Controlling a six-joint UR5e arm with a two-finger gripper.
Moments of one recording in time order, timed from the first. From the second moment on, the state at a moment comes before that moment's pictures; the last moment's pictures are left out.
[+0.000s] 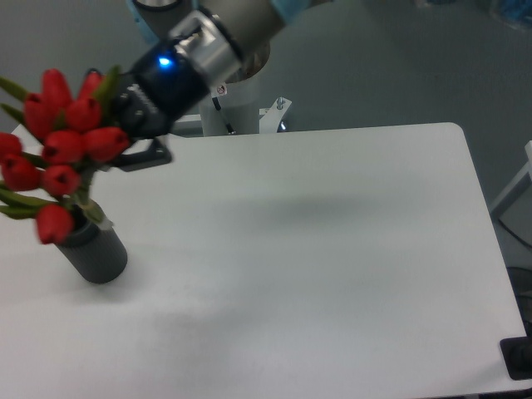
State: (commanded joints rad) arm 2.53 -1.71 -1.62 -0.79 0.39 0.80
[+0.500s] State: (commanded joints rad) arm 2.66 -1.86 -1.61 -0.79 0.39 1.12
